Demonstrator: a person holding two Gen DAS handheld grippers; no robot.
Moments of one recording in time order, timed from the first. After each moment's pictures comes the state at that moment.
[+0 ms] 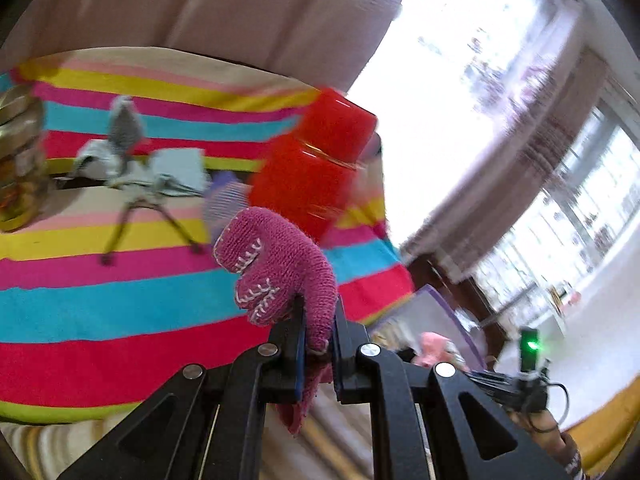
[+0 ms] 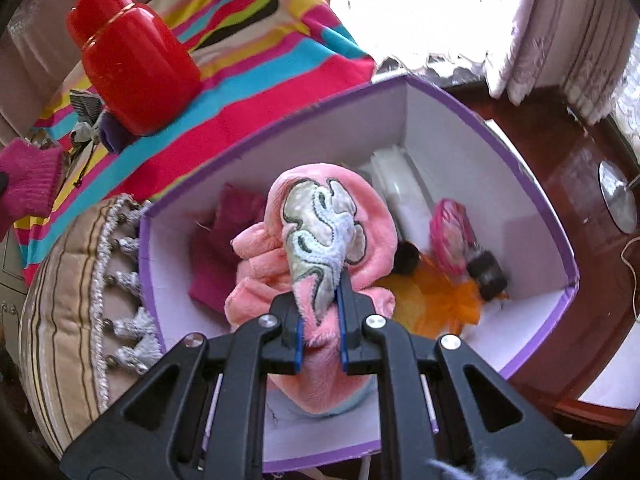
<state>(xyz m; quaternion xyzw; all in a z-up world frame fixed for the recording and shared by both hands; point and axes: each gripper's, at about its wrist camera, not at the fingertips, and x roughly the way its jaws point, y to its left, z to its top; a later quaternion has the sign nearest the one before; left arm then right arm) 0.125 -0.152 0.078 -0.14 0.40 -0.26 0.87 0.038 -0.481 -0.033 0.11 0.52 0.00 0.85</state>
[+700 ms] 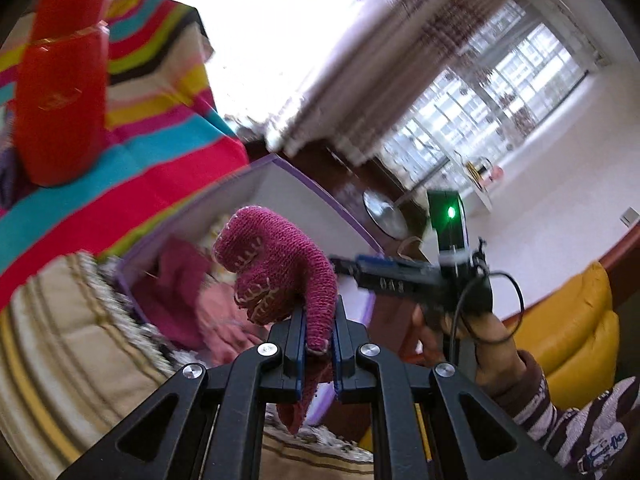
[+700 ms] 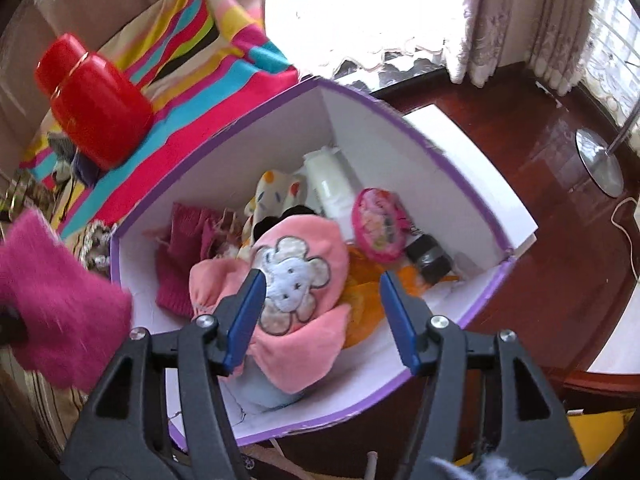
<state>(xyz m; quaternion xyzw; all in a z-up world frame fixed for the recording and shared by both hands) 0.063 -0.324 0.049 -0.06 0.50 -0.45 0.74 0.011 -0.543 -0.025 0.15 0.50 -0.05 0.85</state>
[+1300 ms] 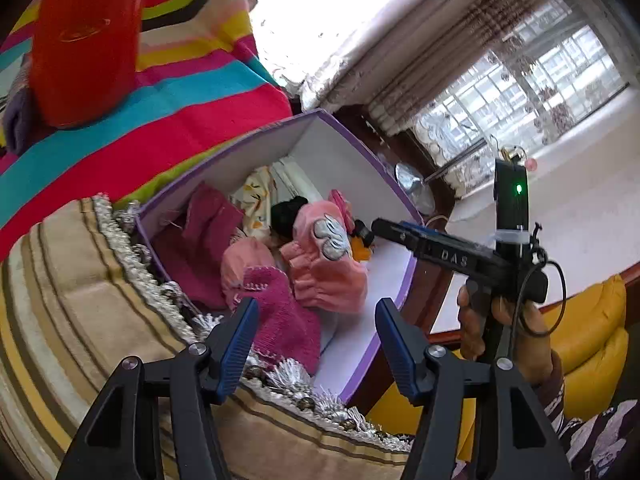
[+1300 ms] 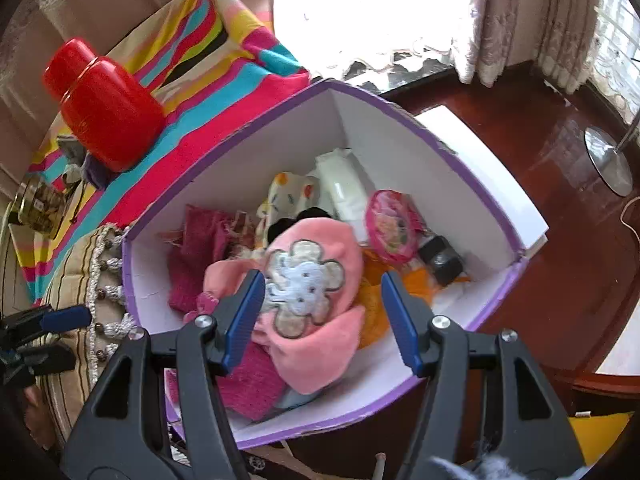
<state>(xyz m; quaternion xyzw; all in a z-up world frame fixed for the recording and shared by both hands) 0.082 -0.312 0.017 -0.05 0.57 -0.39 0.72 0.016 -0.534 -0.023 0.16 0.50 -0.02 0.85</state>
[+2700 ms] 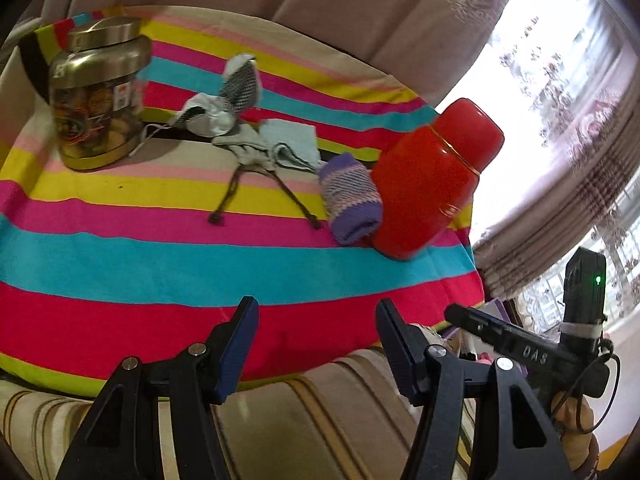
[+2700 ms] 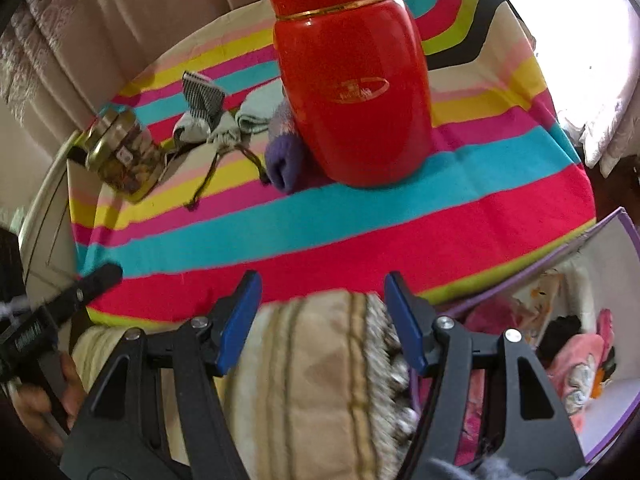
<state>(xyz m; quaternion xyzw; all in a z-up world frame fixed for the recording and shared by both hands) 0.137 -0.059 0.031 -0.18 0.43 -0.12 0.88 0.125 -0.268 0.020 0.09 0.46 0.14 0.87</state>
